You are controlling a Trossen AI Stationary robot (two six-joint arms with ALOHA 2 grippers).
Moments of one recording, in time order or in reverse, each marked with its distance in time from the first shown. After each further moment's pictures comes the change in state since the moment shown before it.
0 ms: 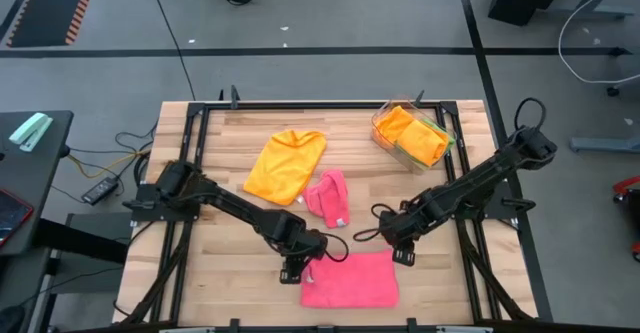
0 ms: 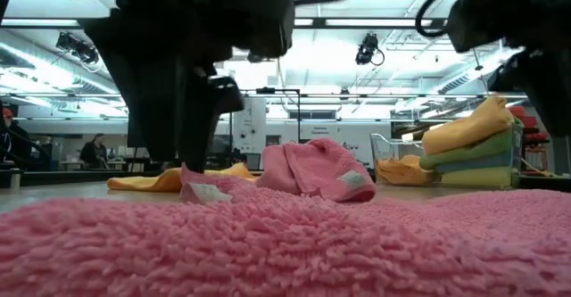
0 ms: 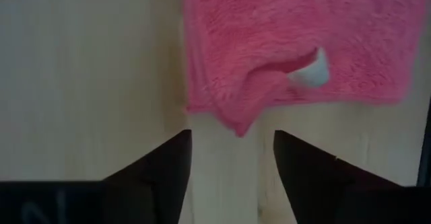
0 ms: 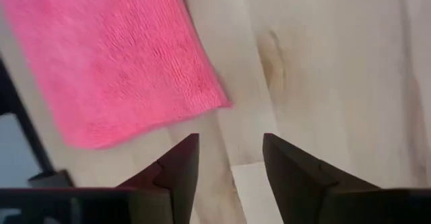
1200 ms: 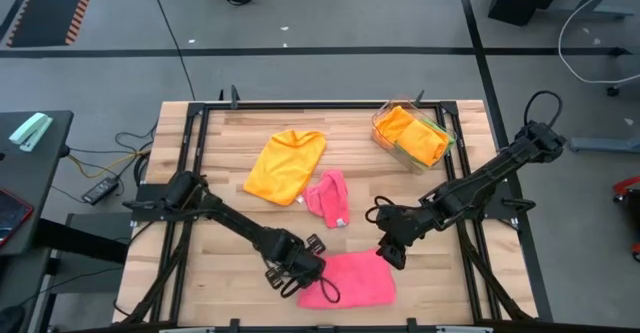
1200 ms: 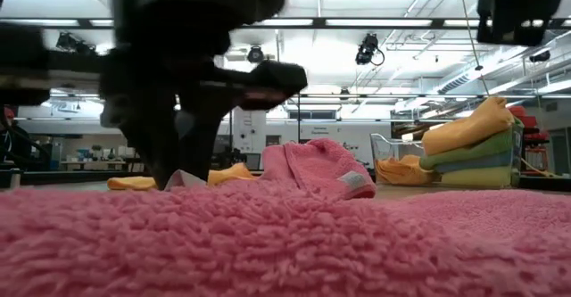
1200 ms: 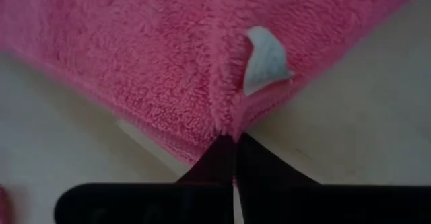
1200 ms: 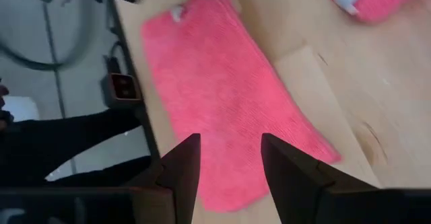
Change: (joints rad) left arm -0.090 0.111 0.005 0.109 -0.189 0.807; right arm 0.054 -0.121 0.044 0.257 0.131 0.243
